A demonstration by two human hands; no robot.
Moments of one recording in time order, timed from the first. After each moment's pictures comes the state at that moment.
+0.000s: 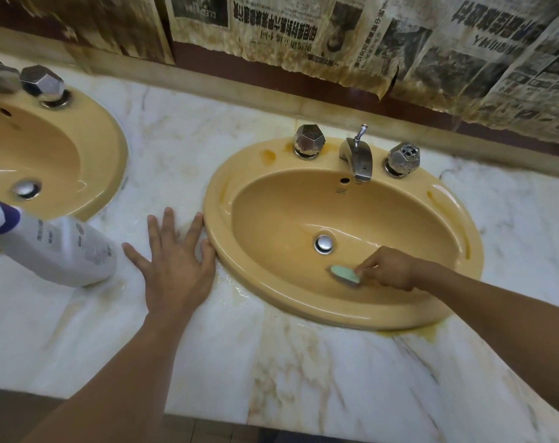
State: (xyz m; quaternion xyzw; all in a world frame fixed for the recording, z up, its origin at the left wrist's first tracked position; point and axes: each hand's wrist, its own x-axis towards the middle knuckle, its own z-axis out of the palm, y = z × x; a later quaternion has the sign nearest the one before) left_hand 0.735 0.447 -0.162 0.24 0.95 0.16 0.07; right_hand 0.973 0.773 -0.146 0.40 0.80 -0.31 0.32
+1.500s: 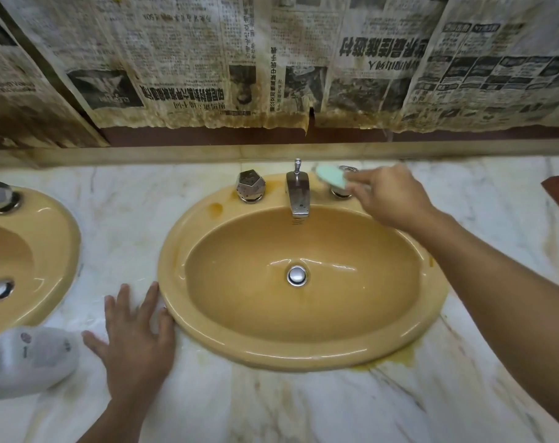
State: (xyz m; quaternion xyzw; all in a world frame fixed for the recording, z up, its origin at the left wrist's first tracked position) left_hand 0.734 0.454 -0.159 0.21 0.97 0.13 0.06; right_hand 0.938 0.850 -0.020 0.41 0.90 -0.14 -0.04
